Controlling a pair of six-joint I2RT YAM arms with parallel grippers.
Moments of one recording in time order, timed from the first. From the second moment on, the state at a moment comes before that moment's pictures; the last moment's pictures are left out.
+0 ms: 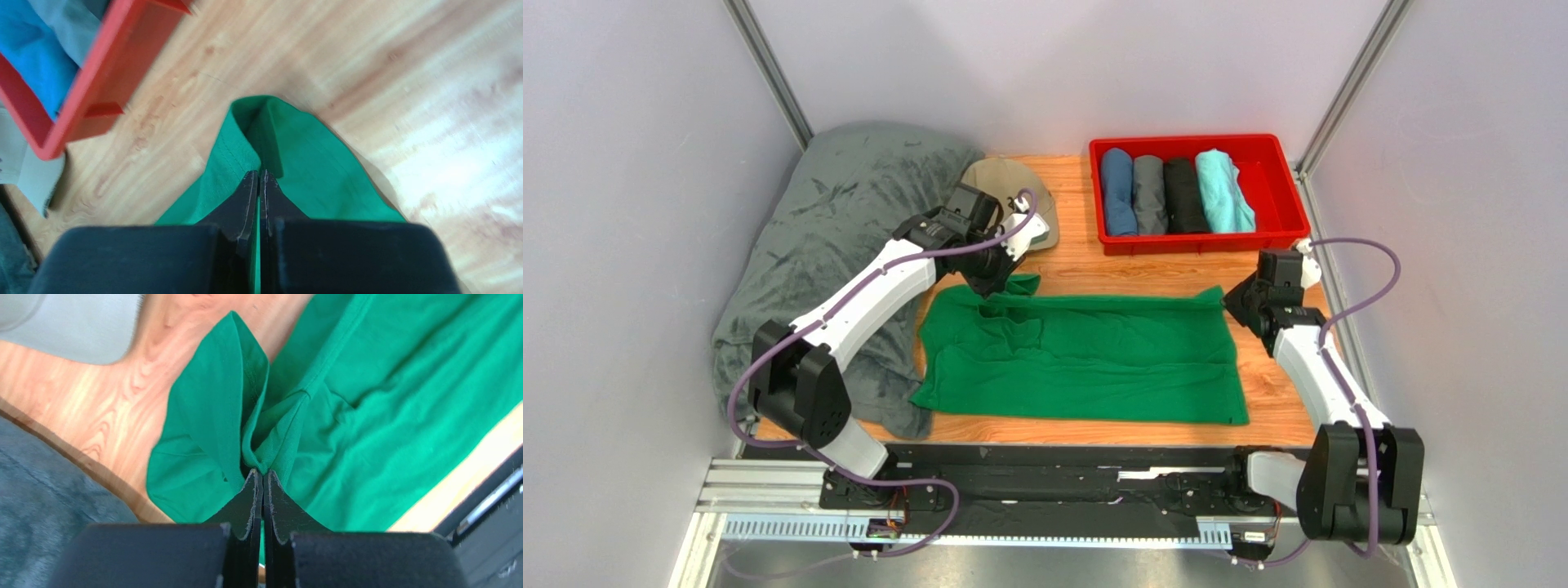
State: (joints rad) left arm -0.51 1.58 1.38 -0.79 0.23 0.40; right arm -0.05 1.19 0.73 -0.30 0.09 0.77
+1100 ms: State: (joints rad) left arm -0.61 1.53 1.21 -0.84 0.26 0.48; right arm -0.04 1.03 0.61 -0.50 0.15 0.80
